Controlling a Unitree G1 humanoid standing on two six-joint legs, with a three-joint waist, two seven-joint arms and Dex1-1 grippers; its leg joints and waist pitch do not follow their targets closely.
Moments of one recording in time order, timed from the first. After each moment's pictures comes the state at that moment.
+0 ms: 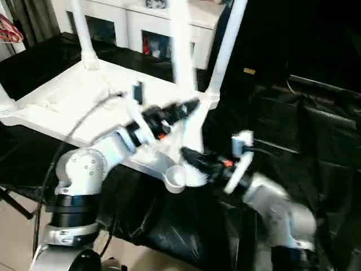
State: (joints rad) left arm -0.59 -0.15 0.12 0.06 -0.57 0.85 -0.42; right arm -0.21 -0.22 -0.15 -0.06 0.62 0.73 0.90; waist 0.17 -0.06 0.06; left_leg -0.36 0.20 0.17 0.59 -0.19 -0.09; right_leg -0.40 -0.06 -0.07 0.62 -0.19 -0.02
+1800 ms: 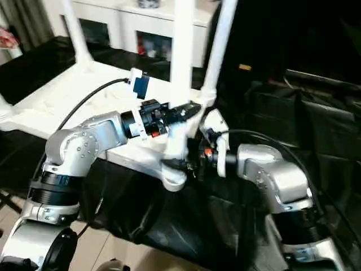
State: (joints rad) left arm -0.72 0.10 -0.03 0.12 -0.65 0.81 -0.78; right arm -0.43 -0.45 0.13 -0.03 0.49 0.72 1.05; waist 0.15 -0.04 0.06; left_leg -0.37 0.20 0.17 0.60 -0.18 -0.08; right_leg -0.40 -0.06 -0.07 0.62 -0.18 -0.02
